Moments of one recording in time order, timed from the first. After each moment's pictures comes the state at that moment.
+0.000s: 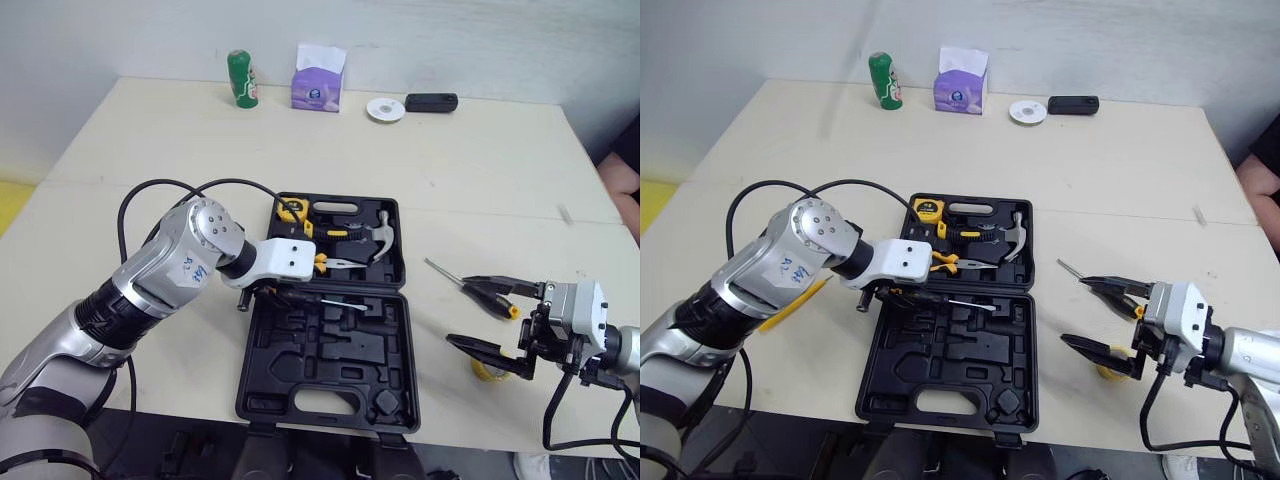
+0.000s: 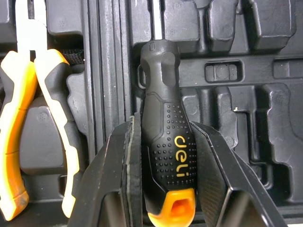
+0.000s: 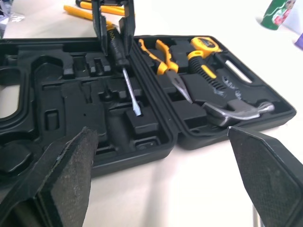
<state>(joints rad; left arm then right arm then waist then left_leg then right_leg) -0.91 0.81 -0.60 -0.23 0.04 0.74 -1.28 0.15 -0.83 -0.36 -0.39 0.58 0.10 1.14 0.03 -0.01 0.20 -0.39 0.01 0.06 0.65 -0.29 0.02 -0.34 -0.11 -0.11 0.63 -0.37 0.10</state>
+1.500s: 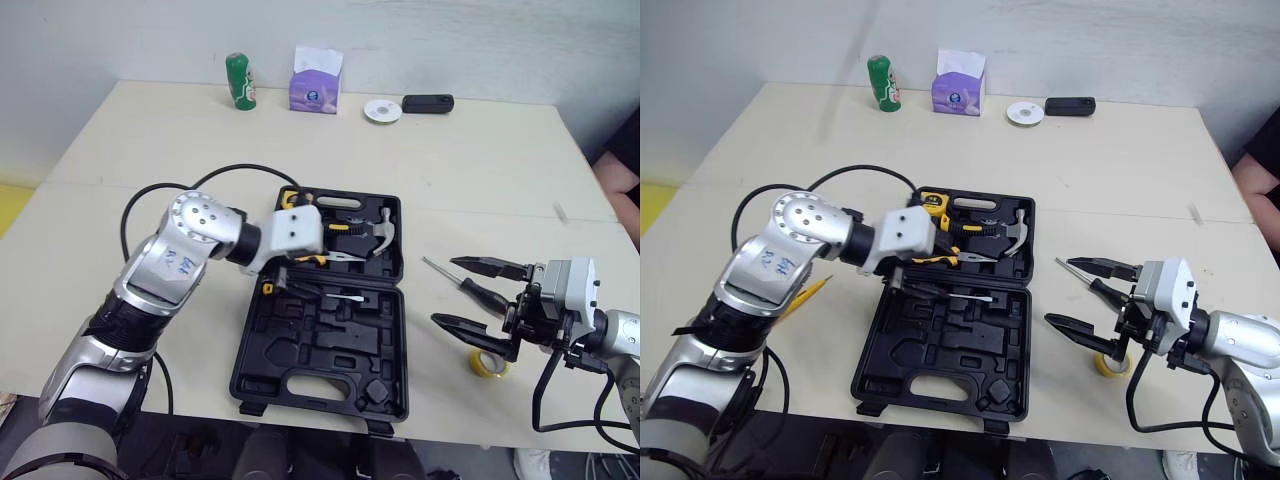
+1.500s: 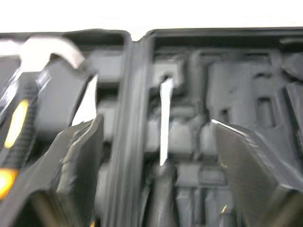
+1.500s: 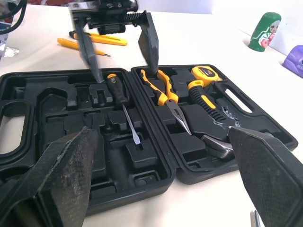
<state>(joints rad) -0.78 0.65 -0.26 -0.13 -0.12 0.62 -1.15 0.07 -0.80 -0.33 -0.45 0.63 0.20 1.05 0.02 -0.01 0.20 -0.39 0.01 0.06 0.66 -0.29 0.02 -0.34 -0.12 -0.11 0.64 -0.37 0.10</state>
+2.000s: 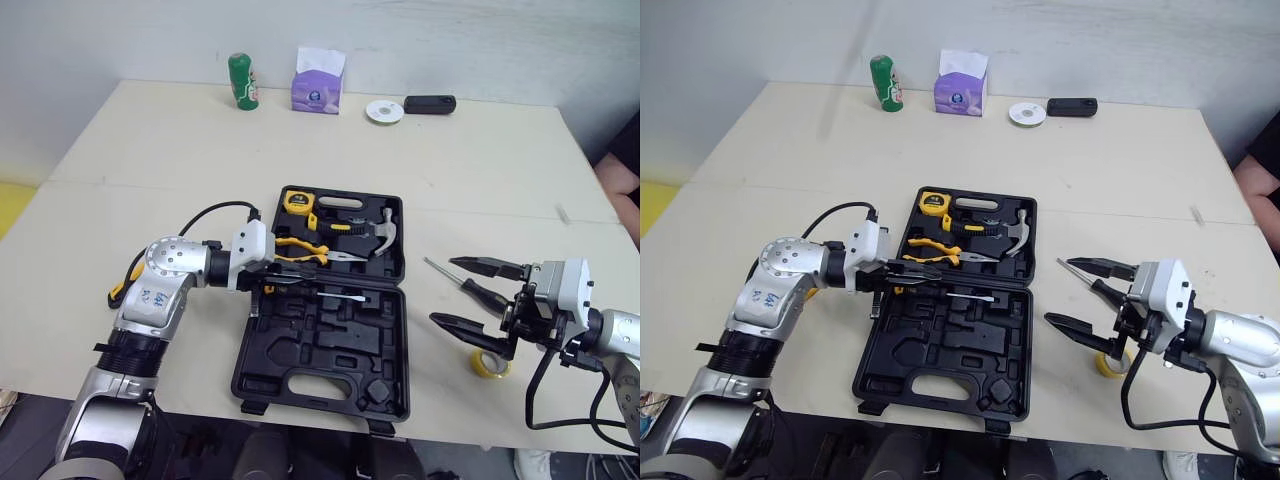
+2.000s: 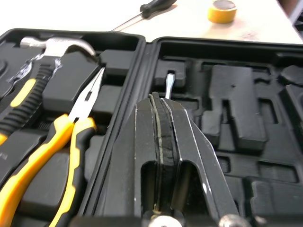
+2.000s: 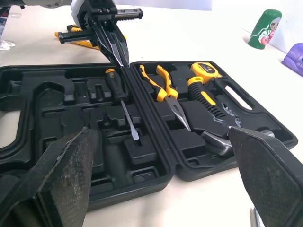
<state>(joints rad) -0.57 0.55 -0.12 0.10 -0.24 0.16 -1.19 0.04 -0.79 -0.32 -0.43 0.59 0.19 1.07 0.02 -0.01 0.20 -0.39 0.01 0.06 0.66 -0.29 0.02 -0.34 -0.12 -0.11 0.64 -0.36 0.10</state>
